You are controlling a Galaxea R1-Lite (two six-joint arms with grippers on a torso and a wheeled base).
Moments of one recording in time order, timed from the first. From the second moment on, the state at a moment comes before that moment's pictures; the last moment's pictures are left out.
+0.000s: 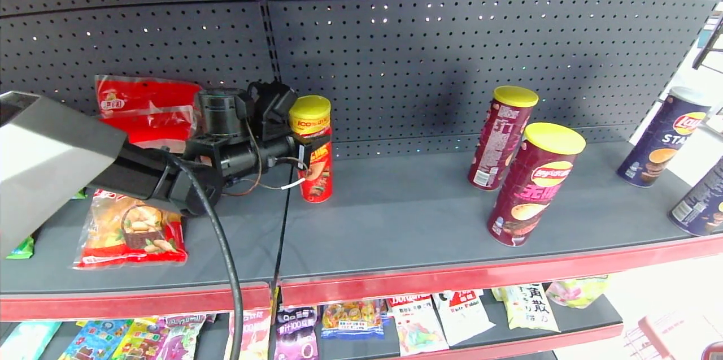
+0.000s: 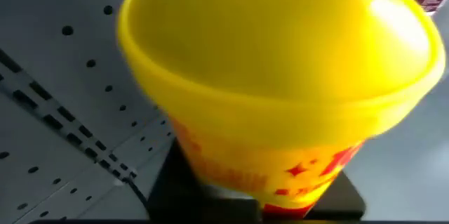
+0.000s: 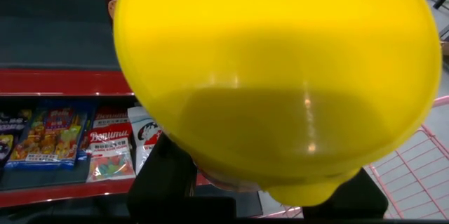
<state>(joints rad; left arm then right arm) -0.32 2.10 -1.18 -0.76 -0.37 0.17 0.02 0.09 -0.33 0.24 -0.15 -0.19</state>
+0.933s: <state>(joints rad) -0.32 1.73 -0.81 -0.73 -0.65 0.17 0.02 0.11 -0.35 0.24 -0.14 -0.18</state>
